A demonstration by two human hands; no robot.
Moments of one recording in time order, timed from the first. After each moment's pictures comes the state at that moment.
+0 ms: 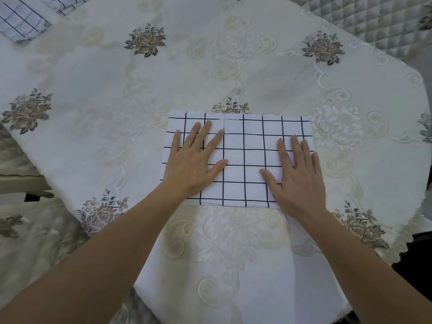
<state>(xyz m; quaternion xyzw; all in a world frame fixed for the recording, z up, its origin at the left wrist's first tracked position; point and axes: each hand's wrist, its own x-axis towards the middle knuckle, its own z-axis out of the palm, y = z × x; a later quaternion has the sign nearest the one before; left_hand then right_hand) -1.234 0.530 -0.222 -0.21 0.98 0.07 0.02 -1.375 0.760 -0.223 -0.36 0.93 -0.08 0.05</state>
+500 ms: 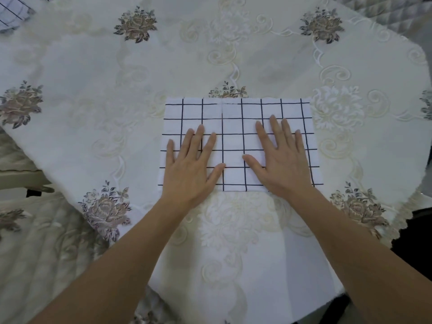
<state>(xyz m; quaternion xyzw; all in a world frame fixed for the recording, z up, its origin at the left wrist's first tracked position) -1.199 0.566 -0.217 -0.26 0.96 0.09 0.02 -1.364 0.731 -0.220 -0.40 0.91 -0.06 0.07</state>
